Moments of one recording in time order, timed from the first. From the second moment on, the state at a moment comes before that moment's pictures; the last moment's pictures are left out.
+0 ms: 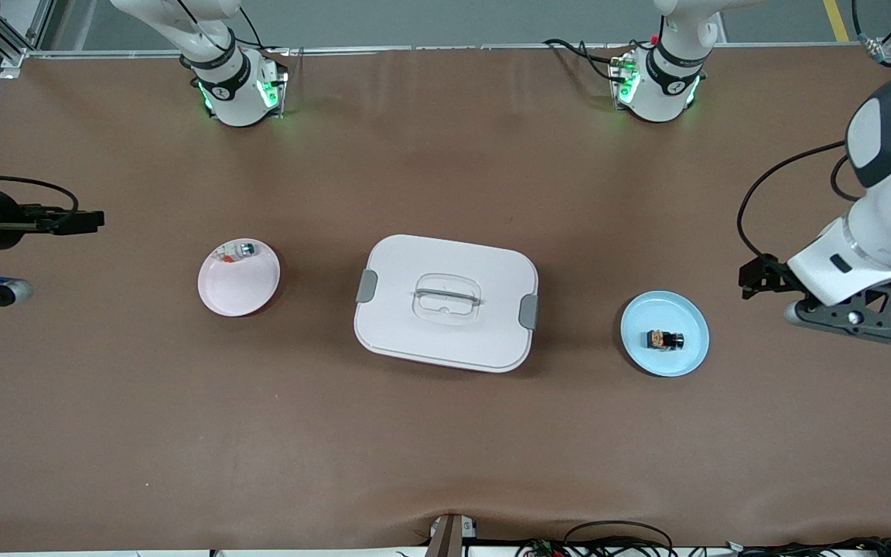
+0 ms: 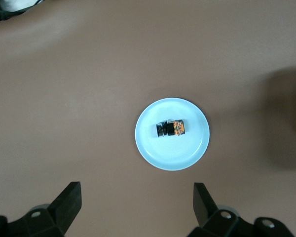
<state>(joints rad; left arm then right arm) 0.20 0.24 -0.35 -1.51 0.16 1.78 0.08 -0.09 0.44 0.06 -1.07 0.00 0.98 0.11</state>
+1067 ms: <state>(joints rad) 0.06 0.01 -0.09 -1.50 0.03 1.50 0.07 -0.09 0.08 0.08 -1.44 0.01 1.35 0.11</state>
